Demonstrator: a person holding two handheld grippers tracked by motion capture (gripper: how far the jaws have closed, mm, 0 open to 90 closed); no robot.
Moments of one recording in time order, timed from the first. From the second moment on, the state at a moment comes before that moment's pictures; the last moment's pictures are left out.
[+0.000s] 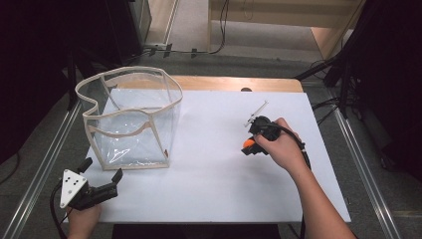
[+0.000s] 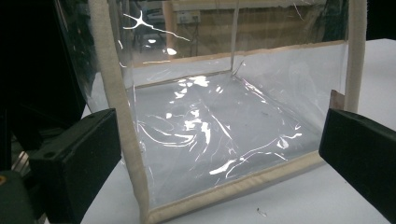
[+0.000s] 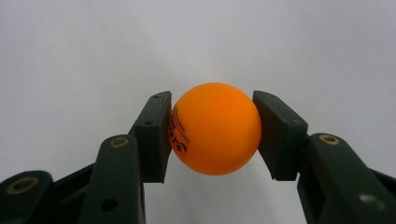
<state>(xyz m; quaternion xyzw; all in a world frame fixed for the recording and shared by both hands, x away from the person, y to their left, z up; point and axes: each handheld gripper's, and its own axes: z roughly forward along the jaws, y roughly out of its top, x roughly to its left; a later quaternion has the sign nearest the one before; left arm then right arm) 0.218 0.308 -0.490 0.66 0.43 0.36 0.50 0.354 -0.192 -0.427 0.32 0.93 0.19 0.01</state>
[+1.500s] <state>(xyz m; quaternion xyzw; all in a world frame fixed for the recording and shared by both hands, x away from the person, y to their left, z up) 0.219 0.307 -0.490 0.66 0.42 0.37 0.50 0.373 -0.107 -0.407 0.24 0.95 0.20 -0.01</state>
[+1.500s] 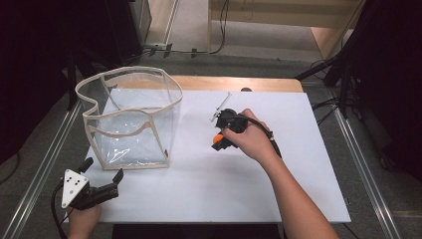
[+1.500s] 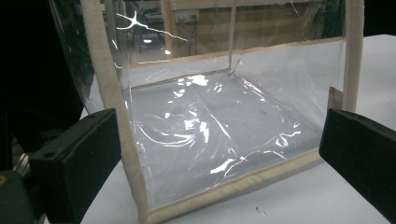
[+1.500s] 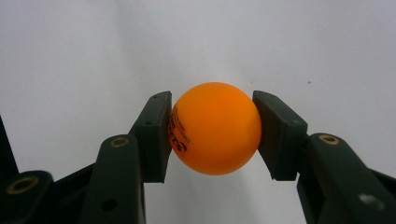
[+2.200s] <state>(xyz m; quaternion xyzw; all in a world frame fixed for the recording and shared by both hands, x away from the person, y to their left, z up) 0.218 0.306 -0.490 0.67 0.42 0.37 0.50 0.380 -0.080 -0.391 0.22 0.95 0.21 -0.01</state>
